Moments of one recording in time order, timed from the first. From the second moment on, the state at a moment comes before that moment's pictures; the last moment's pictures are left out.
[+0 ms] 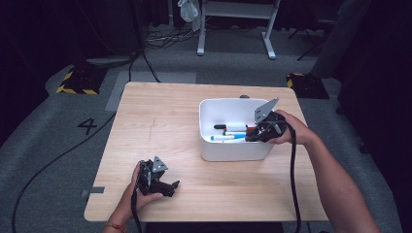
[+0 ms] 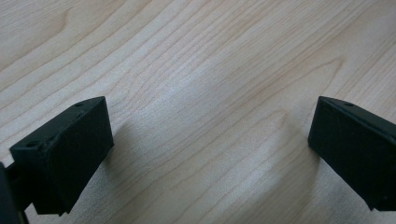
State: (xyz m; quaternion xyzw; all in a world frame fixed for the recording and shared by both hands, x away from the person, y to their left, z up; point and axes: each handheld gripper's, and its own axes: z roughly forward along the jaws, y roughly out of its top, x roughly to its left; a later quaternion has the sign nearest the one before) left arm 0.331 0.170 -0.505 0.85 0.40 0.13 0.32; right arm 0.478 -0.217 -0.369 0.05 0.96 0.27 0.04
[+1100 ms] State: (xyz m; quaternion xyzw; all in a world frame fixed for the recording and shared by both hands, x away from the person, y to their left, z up) left arm 0.331 0.170 -0.505 0.85 0.40 0.13 0.32; right arm 0.474 -0.215 -0.370 0.09 0.95 0.27 0.10
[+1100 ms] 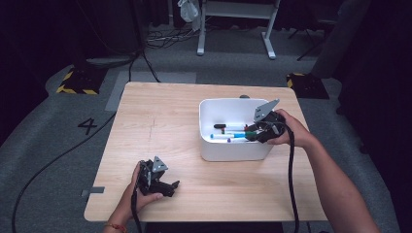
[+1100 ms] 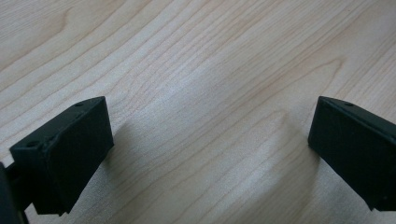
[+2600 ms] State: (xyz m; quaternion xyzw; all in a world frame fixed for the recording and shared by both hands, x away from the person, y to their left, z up) left arm 0.331 0.170 -0.505 0.85 0.40 0.13 0.32; right arm 0.403 -0.258 -0.336 0.21 0.86 0.39 0.23
